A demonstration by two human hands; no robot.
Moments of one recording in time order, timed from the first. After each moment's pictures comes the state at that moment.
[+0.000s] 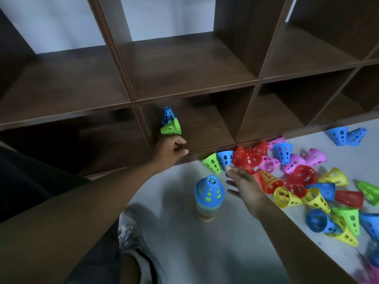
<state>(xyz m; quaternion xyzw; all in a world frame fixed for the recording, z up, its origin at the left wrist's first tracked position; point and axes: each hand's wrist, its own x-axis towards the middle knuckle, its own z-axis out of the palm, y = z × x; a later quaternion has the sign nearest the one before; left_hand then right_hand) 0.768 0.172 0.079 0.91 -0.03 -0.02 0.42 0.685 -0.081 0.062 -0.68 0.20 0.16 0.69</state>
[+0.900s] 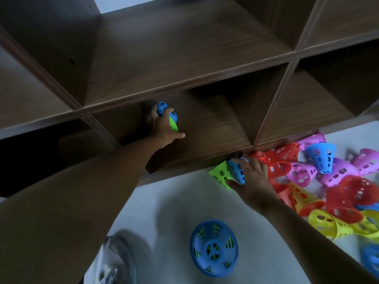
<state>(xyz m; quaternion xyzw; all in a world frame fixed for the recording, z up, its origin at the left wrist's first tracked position) 0.927 0.175 0.018 0.96 0.10 -0.02 0.26 0.787 -0.093 -0.018 -0.94 -0.02 0.10 0.33</state>
